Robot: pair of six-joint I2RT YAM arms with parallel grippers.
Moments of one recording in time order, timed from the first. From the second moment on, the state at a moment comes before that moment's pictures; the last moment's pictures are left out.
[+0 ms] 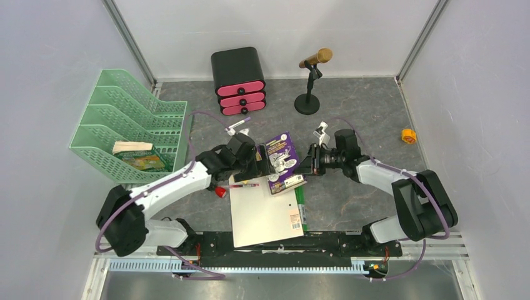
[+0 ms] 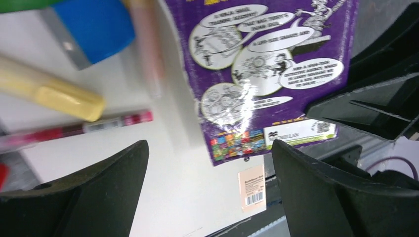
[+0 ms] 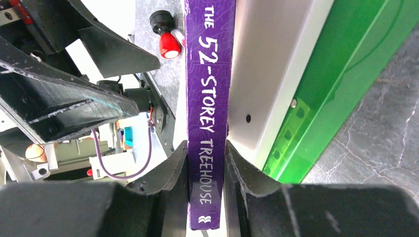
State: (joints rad) left arm -0.78 1.33 0.87 -0.41 0.02 -0.88; right arm 0.34 1.44 0.55 0.21 -0.87 0.67
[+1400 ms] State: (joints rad) left arm -0.32 1.00 0.94 -0.71 0.47 -0.51; right arm 0.55 1.28 0.62 -0.20 -1.03 0.50
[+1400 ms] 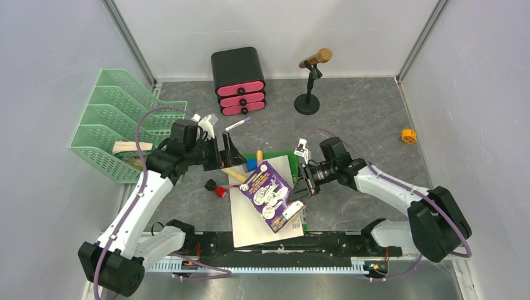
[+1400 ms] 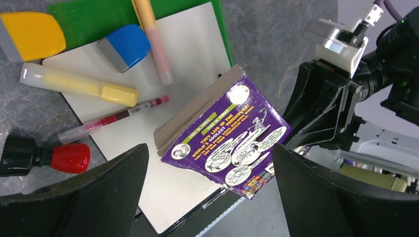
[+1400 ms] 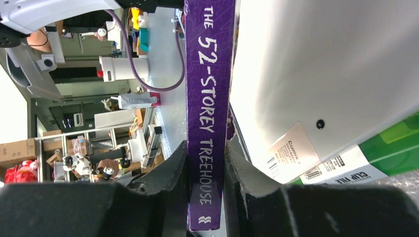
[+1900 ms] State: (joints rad) left arm -0.32 1.00 0.86 -0.62 0.73 -0.42; right arm 0.64 1.28 0.67 -0.18 -1.13 0.49
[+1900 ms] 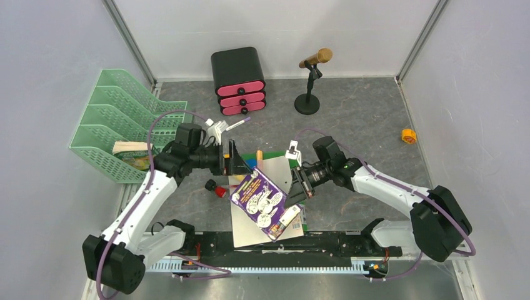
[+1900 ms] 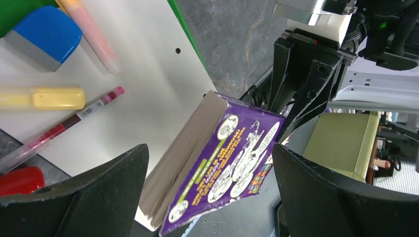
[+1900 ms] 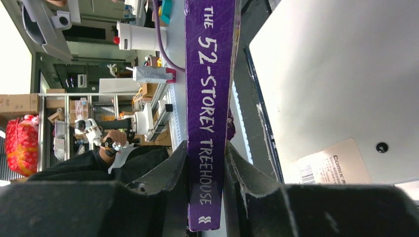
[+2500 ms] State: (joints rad) left arm -0.35 0.99 0.61 -0.18 0.97 -0.60; right arm 0.68 1.30 0.74 -0.17 -1.17 0.49
